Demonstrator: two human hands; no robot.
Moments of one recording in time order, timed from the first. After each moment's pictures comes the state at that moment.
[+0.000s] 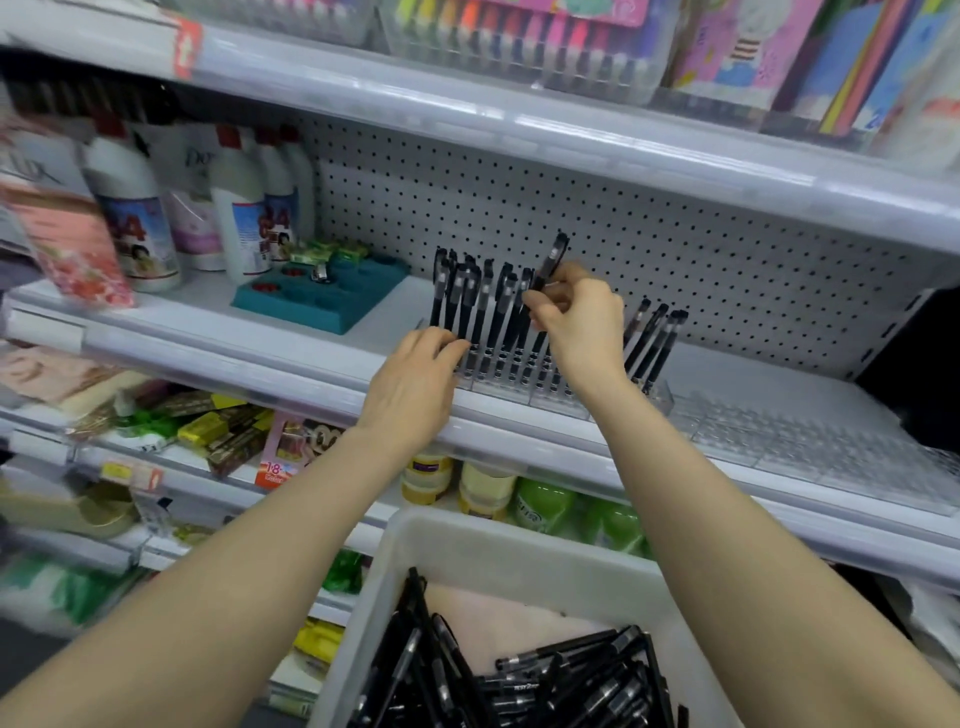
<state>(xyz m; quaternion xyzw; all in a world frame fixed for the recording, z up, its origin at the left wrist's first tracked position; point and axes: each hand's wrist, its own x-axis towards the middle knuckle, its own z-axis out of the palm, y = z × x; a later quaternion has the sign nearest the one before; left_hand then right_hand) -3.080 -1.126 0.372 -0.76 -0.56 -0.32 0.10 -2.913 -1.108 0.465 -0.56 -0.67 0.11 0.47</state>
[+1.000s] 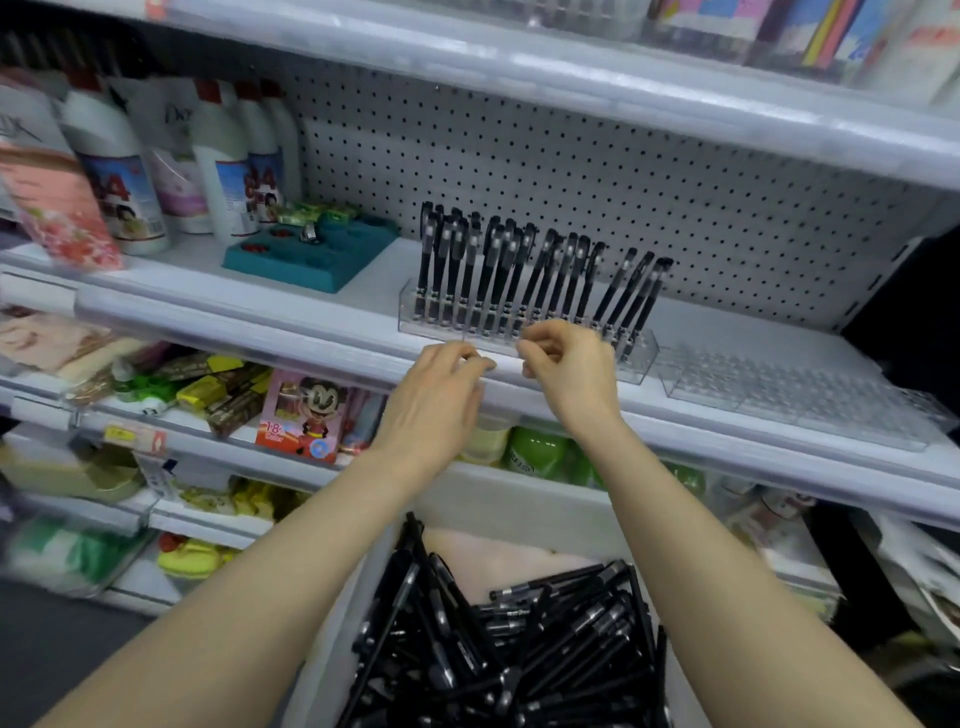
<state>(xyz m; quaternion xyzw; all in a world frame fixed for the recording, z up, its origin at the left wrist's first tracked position) -3.046 -1.184 0.345 -0.77 -0.52 -0.36 0.04 -2.888 -1.164 0.396 -0.59 -0.67 0.14 0.42</state>
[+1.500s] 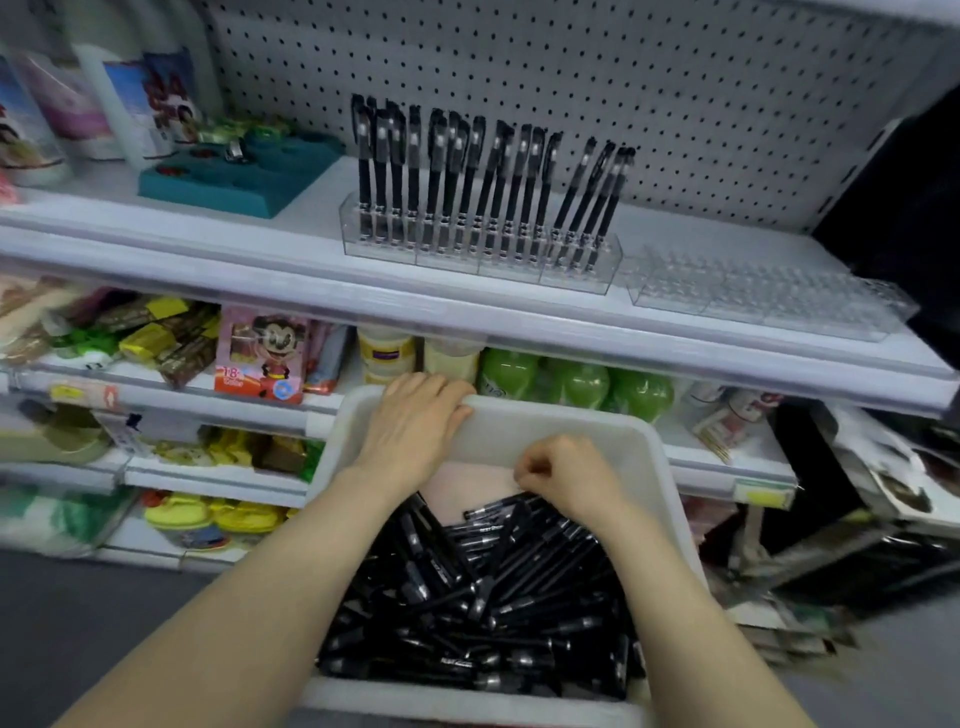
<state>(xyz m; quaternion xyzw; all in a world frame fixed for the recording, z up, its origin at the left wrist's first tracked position) -3.023 -1.213 0.255 -0.82 -0.52 -0.25 0.04 -2.817 -1.257 0.272 -0.65 -0.72 0.22 0.09</state>
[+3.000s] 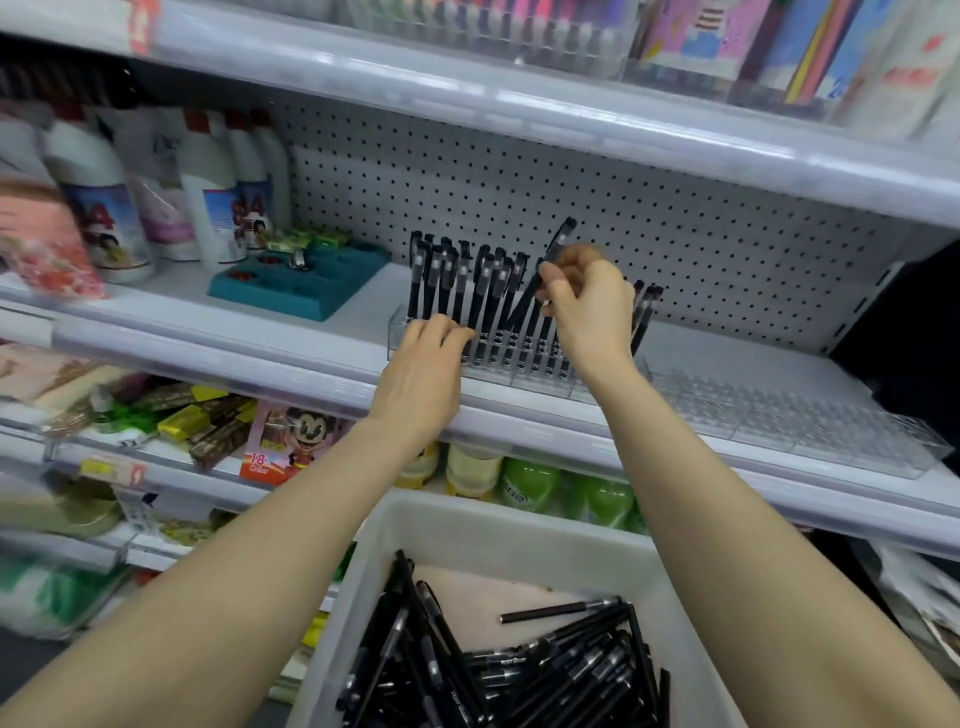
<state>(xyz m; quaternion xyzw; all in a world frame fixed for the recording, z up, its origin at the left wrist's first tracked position) -3.051 -1.128 0.369 -0.76 -0.55 -0.34 0.08 -2.886 -1.109 0.458 -0.54 -0.64 0.10 0.53</state>
